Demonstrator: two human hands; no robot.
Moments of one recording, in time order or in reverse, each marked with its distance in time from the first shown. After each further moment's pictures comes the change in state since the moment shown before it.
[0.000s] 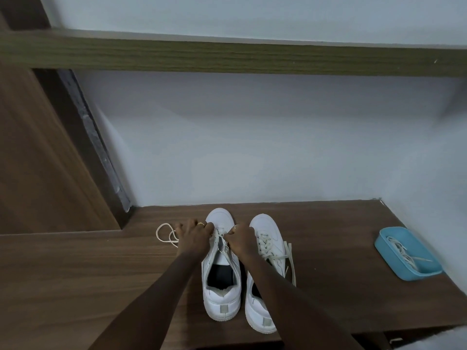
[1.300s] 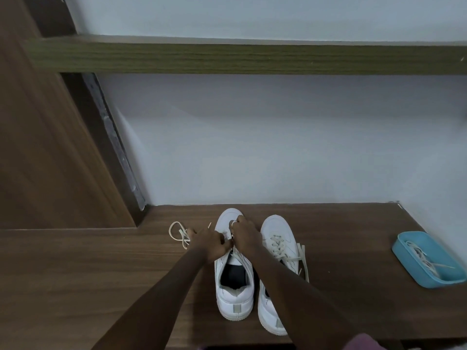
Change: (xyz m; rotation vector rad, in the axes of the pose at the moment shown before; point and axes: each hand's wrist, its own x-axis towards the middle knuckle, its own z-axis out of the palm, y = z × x) left_hand -0.006 -0.007 -0.014 -0.076 -0.255 0.033; right_hand 0.019 -0.004 0.018 -0.484 -0.043 -0.355
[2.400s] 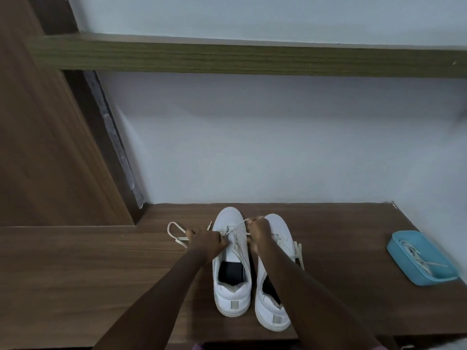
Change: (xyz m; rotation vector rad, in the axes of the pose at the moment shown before) left_hand -0.006 0.004 0.001 -0.009 0.065 -0.059; right_hand -0.005 0.017 -0.023 1.155 0.019 0.600
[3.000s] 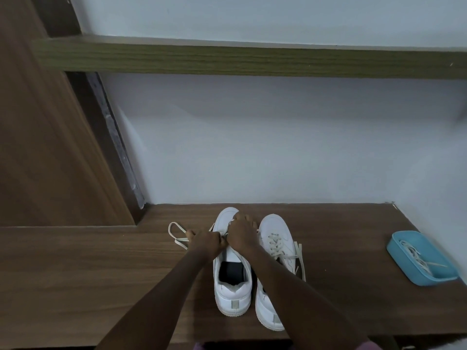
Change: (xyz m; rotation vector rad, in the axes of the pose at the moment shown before) left_hand 0.003 -0.003 0.009 0.017 0.070 0.020; right_hand -0.019 0.004 0.030 -1.154 0.064 -0.571
